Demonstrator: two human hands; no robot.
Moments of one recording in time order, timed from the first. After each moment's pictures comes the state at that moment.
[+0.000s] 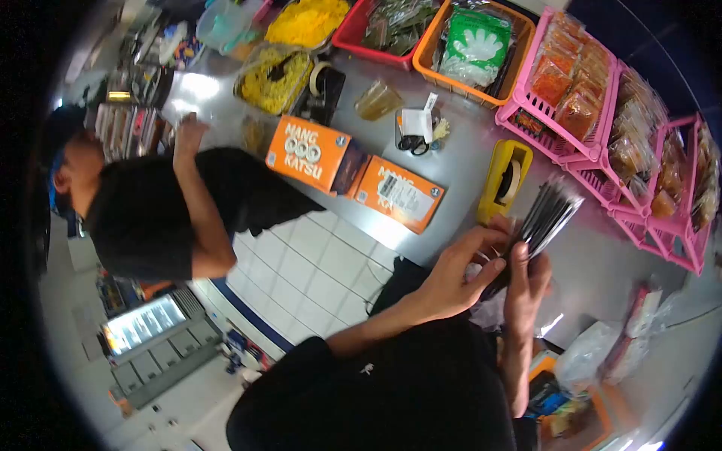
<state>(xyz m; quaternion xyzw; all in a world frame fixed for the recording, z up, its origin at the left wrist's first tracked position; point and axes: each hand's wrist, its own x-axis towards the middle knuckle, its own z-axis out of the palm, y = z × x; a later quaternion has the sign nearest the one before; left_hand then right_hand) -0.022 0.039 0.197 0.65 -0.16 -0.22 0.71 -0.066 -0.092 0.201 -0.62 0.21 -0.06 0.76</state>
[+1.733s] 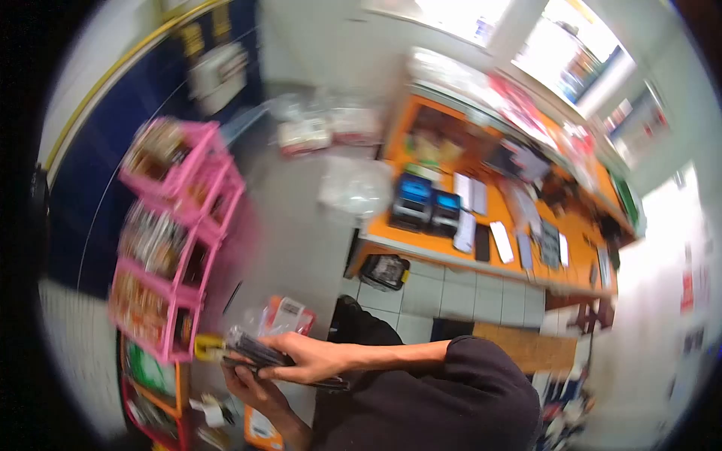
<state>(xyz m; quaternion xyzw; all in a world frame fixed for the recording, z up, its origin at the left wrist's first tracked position) -0.068 -0.020 0.244 0.52 -0.40 -0.36 0.66 -0.216 -0.075 0.289 -0.64 0.24 -0.30 0.67</state>
